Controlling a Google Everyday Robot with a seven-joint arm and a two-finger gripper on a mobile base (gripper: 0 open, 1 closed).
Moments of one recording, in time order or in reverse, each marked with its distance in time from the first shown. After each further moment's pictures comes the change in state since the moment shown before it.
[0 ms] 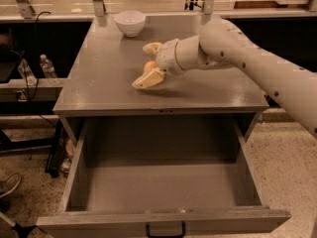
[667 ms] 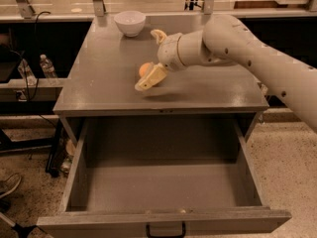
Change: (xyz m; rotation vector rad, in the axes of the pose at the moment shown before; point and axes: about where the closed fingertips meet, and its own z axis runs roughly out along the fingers) arm -0.013 -0.011 -0.015 0.054 -0.013 -0.030
